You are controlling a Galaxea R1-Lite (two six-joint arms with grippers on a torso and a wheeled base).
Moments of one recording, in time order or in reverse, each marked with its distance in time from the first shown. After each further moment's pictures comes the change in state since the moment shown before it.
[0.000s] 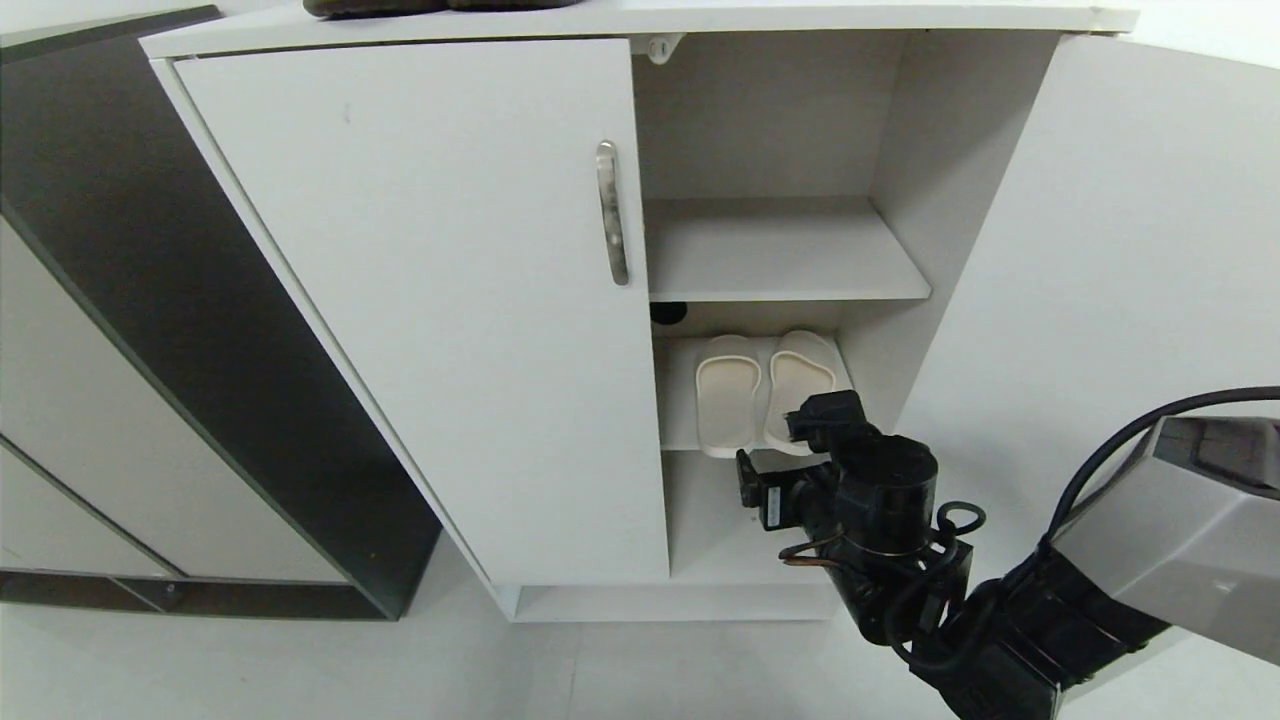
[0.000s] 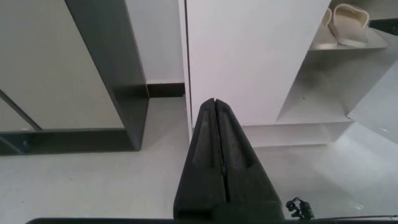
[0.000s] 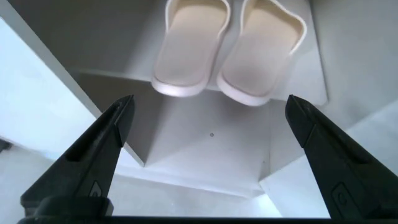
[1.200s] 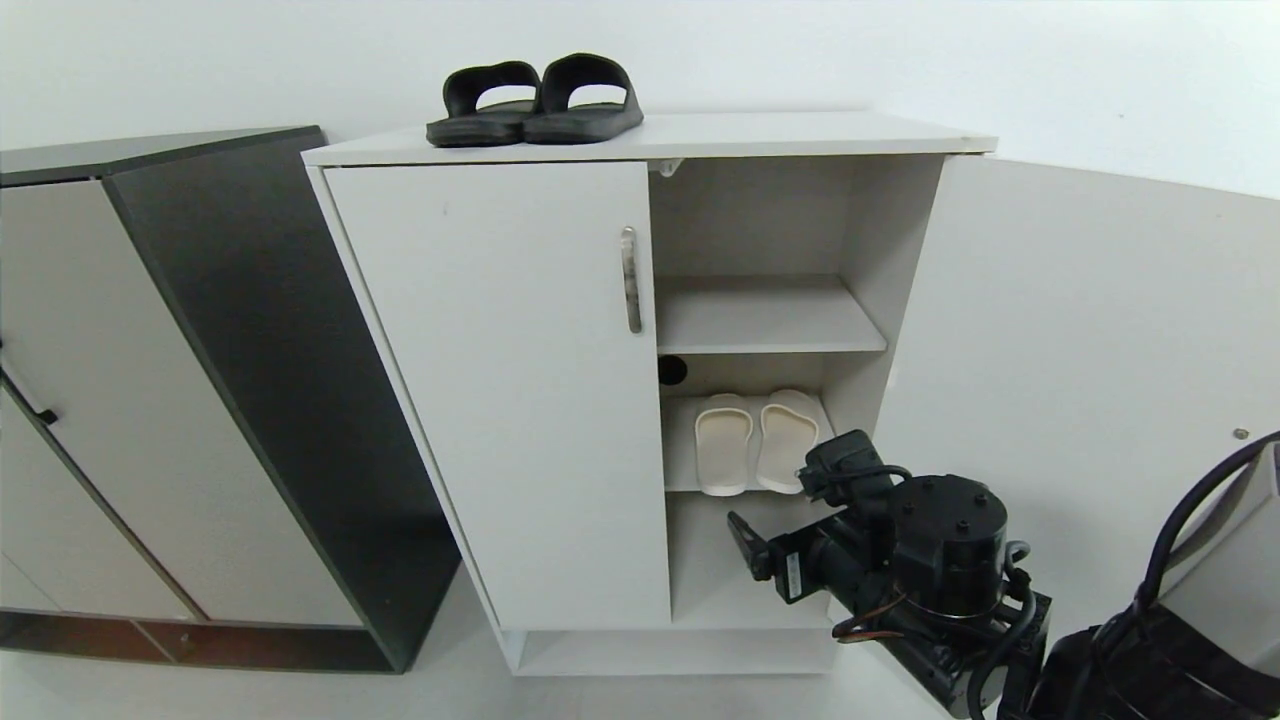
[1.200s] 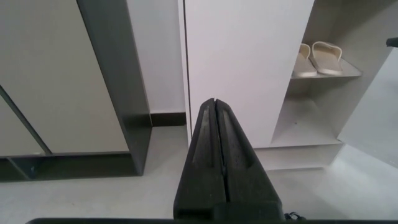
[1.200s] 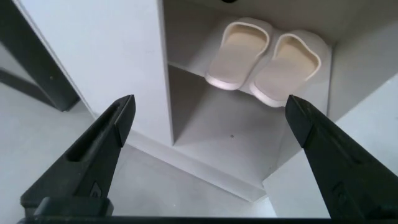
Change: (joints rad) left arm 0.000 0.000 0.000 0.000 0.000 0.000; right arm 0.033 -0.114 0.208 -0.014 0.214 -0.032
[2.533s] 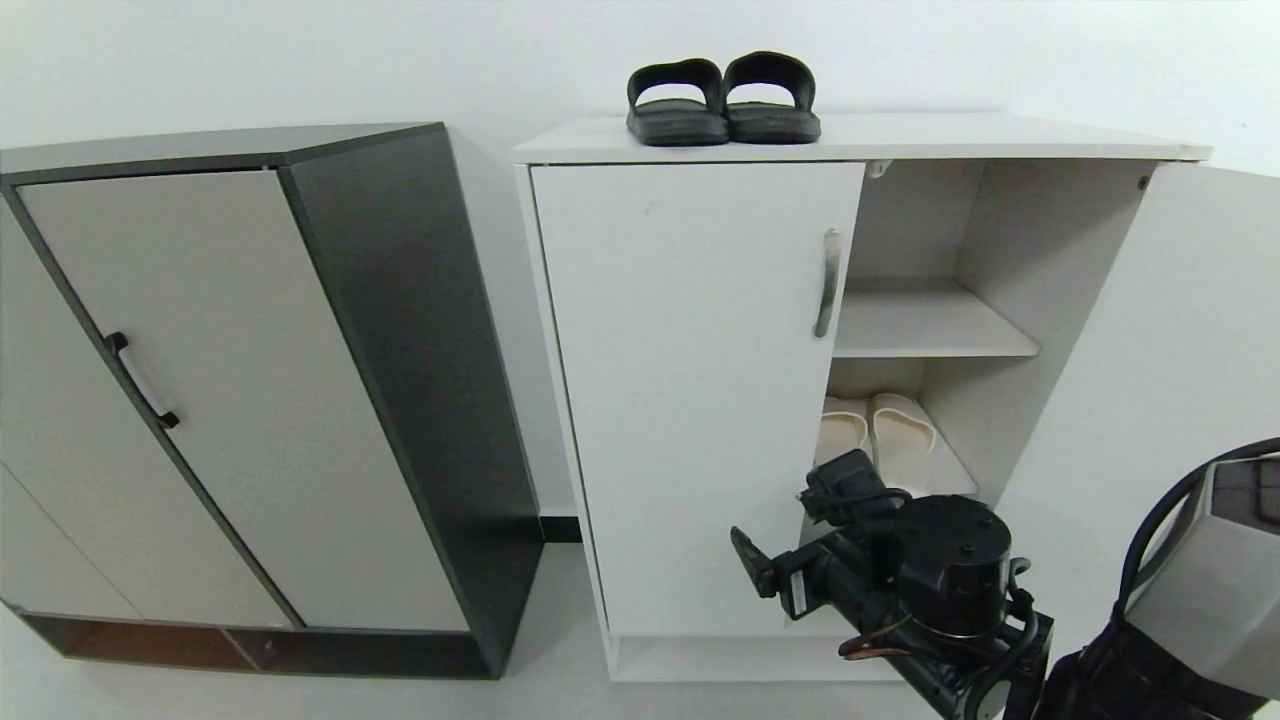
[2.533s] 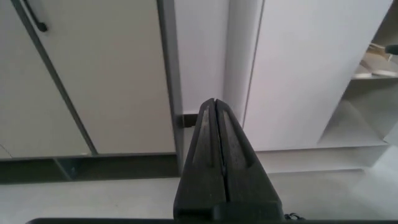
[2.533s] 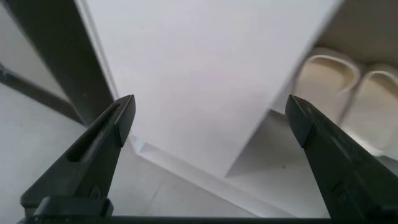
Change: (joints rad) left arm -0.001 0.000 0.000 0.001 0.000 -0.003; right arm -0.013 0.045 0.056 -0.109 0.035 -0.037
